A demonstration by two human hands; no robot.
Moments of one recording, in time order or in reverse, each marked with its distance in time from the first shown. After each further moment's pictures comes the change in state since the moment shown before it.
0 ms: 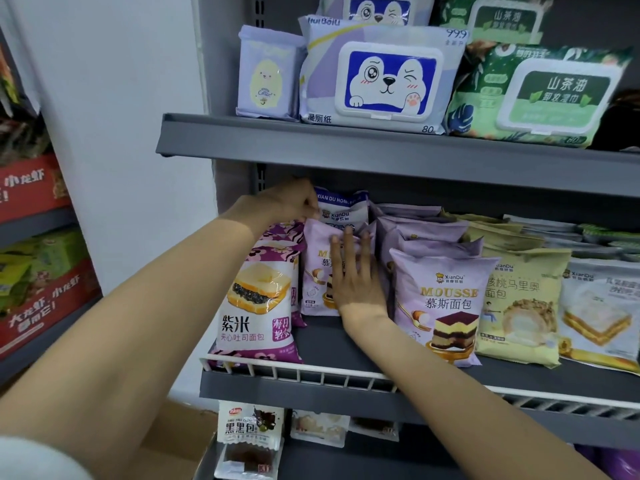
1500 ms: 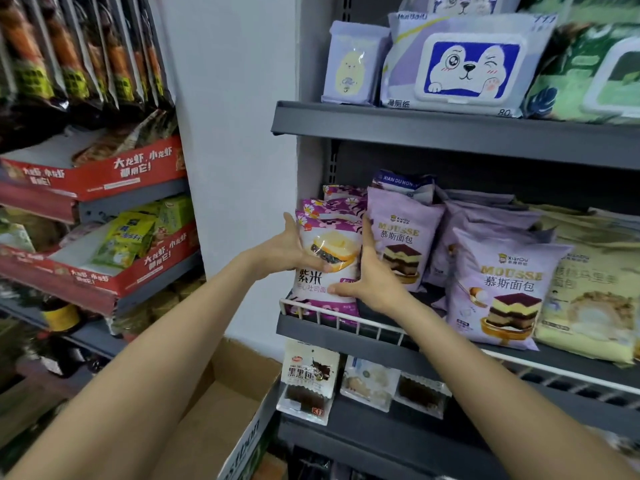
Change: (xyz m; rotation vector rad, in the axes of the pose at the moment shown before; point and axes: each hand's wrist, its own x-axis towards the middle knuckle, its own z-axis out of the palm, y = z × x) left_hand -0.163 -0.025 0.032 -0.689 -0.061 -0.457; right_hand -0.047 -0.048 -0.066 0.982 -0.375 -0.104
